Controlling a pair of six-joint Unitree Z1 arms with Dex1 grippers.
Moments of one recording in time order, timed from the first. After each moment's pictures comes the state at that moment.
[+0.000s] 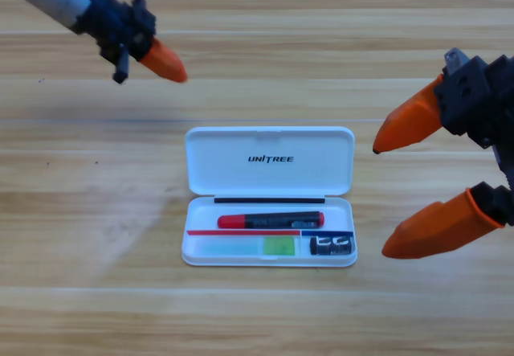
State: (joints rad) arm 0 -0.23 2.14 -1.66 0.72 -0.64 1.03; arm 1 0.93 1.51 -1.34 0.79 0.35 -0.44
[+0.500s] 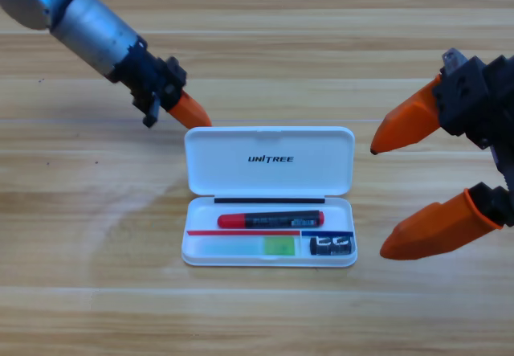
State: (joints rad) arm 0 -0.28 2.29 -1.69 0.77 -0.70 1.01; arm 1 0.93 1.51 -1.34 0.78 0.36 -0.43
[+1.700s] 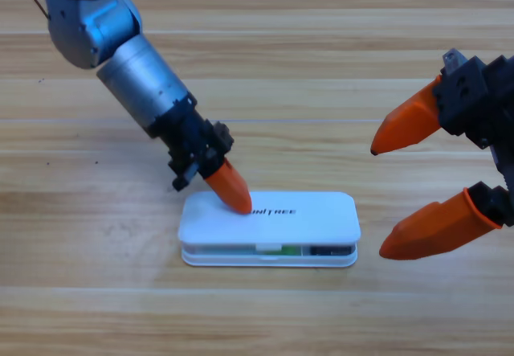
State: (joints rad) arm 0 -0.48 2.28 -1.60 0.89 -0.77 1.00; arm 1 0.93 1.51 -1.34 0.78 0.36 -0.42
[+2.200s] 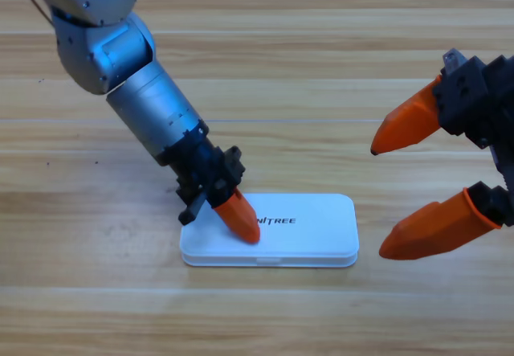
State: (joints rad) arm 0 -0.55 2.22 -1.45 0.73 -0.71 0.98; arm 1 0.93 1.51 -1.34 0.78 0.36 -0.42
